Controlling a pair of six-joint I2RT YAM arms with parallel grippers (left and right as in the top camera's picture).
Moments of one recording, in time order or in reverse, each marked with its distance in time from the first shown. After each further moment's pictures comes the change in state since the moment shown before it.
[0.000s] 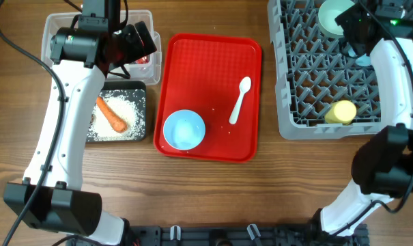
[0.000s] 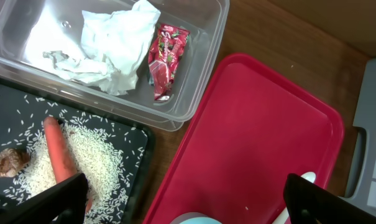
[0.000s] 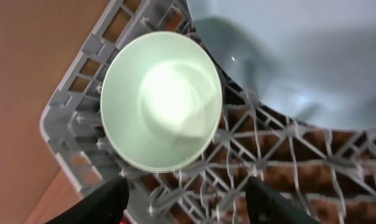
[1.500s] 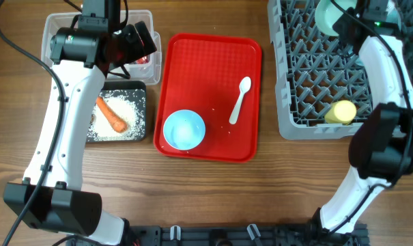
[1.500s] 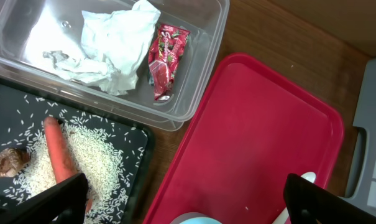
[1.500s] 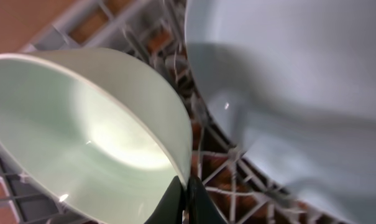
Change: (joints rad) left arm 0.000 0.000 0.000 0.000 0.000 0.000; right arm -0.003 0.111 -0.010 0.164 0.121 -0.270
